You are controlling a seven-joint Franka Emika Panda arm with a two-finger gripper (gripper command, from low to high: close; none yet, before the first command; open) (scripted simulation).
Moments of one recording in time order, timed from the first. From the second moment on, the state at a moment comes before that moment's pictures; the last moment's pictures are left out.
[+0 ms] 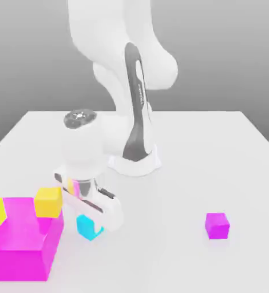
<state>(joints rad) -0.29 0.17 -0.03 -2.88 0.05 3.05 1.10</state>
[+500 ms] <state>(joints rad) -0.28 -0.10 -0.04 -2.75 0.04 2.48 0.87</state>
